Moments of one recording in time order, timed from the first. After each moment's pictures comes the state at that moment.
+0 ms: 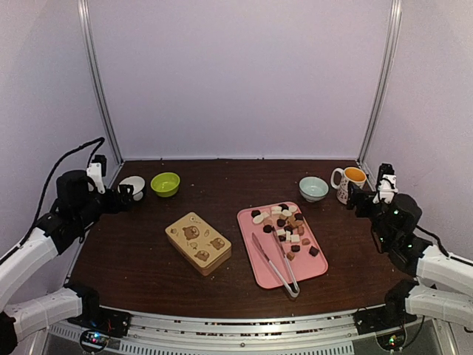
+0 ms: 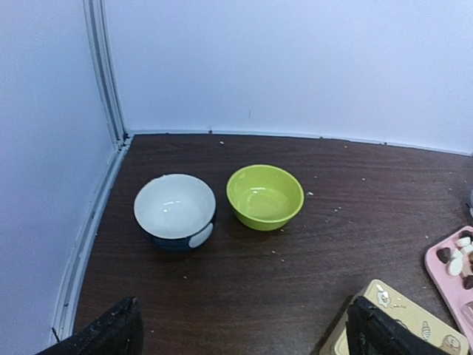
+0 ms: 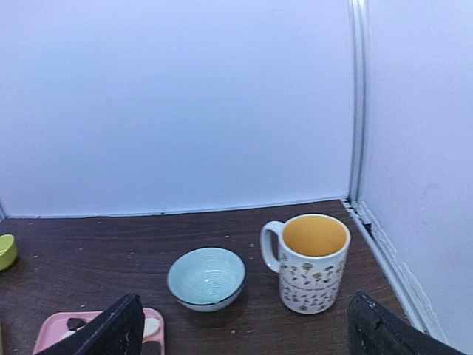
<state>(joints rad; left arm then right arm) -0.27 0.77 0.58 -0.16 -0.15 -0.16 0.48 0.75 0.30 0.43 0.45 0.12</state>
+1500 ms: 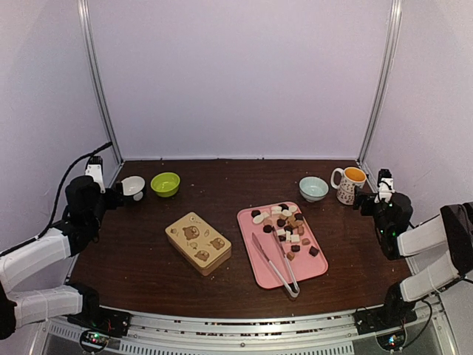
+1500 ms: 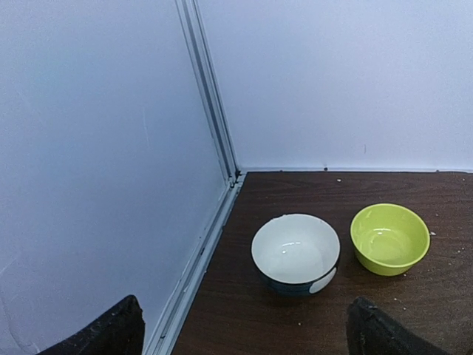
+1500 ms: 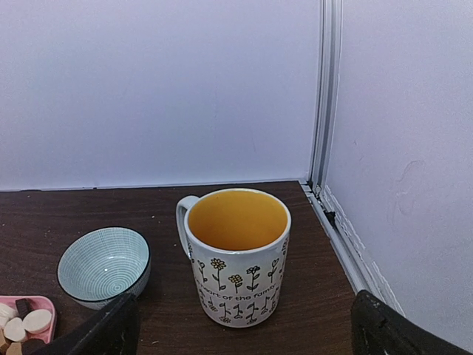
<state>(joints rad) -0.25 0.92 0.44 0.28 -0.53 0.07 0.02 1.36 0.24 1.08 0.10 0.03</state>
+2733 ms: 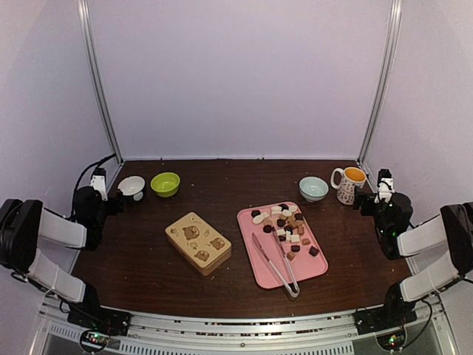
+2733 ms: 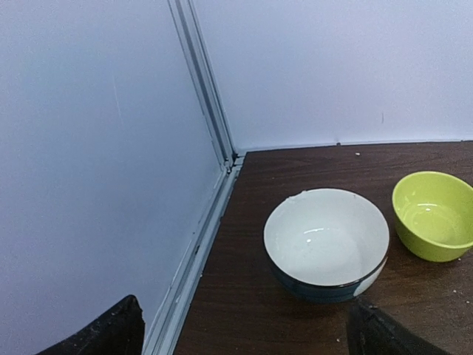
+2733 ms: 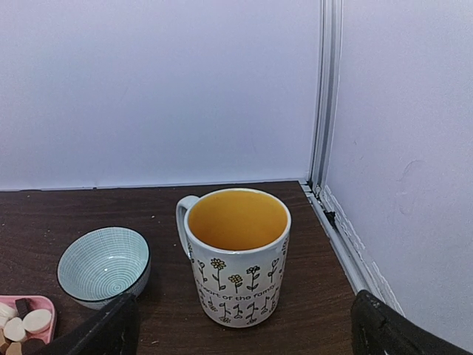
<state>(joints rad) 0.01 1.41 0.34 0.90 -0.24 0.16 0.02 1.36 0.24 1.08 0.10 0.03</state>
